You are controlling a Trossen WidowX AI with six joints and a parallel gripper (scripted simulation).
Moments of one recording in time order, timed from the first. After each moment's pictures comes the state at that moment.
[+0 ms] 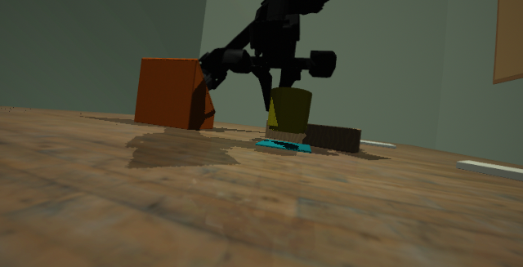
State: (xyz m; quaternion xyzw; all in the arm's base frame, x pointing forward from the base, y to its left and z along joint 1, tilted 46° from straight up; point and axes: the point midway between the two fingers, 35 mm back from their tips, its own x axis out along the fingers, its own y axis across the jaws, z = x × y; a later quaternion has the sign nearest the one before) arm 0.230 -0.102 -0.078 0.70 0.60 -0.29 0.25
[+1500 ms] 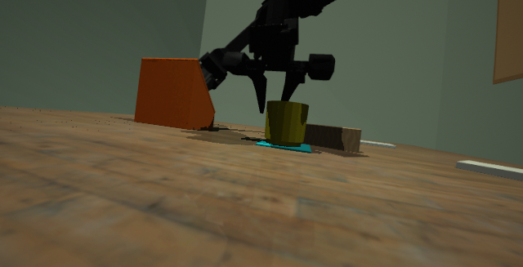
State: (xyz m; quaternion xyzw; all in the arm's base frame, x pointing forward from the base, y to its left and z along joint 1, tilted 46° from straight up) arm 0.229 -0.097 -0.081 0.70 0.60 -0.29 0.25
